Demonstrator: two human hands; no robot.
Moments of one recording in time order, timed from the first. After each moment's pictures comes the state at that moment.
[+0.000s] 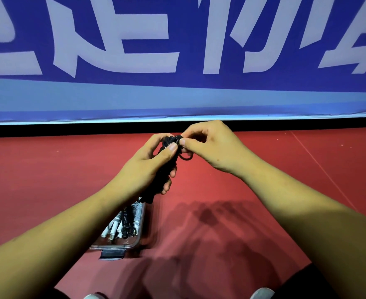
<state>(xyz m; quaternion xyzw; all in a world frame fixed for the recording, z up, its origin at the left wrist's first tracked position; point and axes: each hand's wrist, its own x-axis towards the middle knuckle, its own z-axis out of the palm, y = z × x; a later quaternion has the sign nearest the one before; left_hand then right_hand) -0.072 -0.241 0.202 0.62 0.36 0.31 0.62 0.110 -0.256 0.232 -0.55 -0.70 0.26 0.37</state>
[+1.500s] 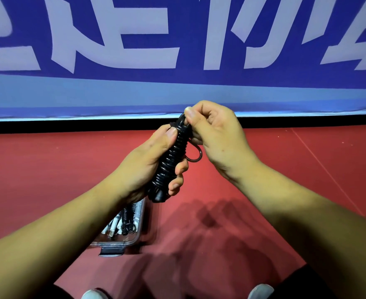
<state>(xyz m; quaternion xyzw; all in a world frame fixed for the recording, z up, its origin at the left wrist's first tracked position) -0.077 -0.229 0.200 0.69 0.36 0.28 0.57 0.090 -0.269 0.243 -0.44 -0.57 0.38 0.58</state>
